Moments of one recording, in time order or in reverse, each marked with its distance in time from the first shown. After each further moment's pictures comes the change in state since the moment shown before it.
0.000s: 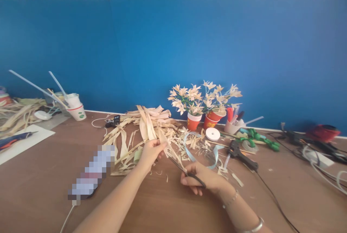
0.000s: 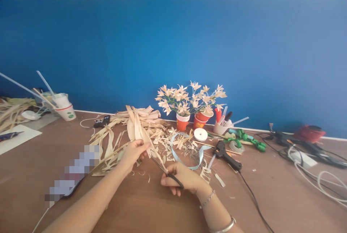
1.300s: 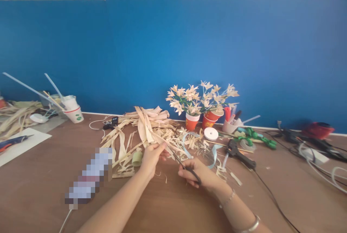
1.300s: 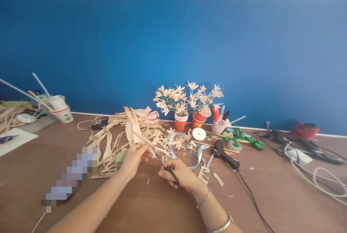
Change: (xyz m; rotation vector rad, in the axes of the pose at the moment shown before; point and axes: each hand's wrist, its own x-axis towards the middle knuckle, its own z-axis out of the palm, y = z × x) left_hand -0.009 -0.004 0.014 -0.314 0.025 -0.048; right_hand 0.006 -0.006 0.008 0.067 0.179 -0.095
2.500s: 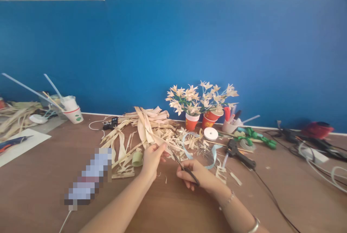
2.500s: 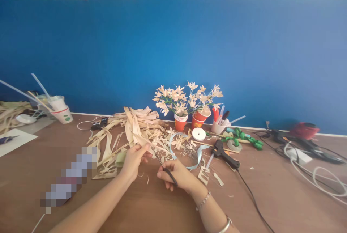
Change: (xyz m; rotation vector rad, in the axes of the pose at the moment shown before) left_hand -0.005 -0.002 0.007 0.007 0.121 0.029; right_hand 0.002 0.007 0.004 0.029 -0.001 -0.006
